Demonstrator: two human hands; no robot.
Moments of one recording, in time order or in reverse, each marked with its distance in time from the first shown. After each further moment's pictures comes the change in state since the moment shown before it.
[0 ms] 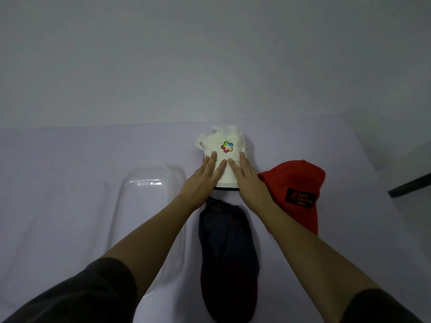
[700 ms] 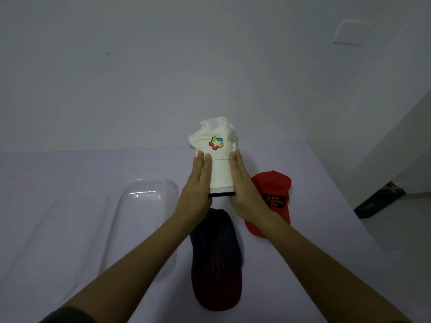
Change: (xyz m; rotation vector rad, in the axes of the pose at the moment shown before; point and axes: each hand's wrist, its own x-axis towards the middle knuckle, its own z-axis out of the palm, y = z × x) left_hand -0.071 0.093 -0.073 -0.301 0.647 0.013; right_hand -0.092 -0.068 -0.094 0.364 0.292 -0.194
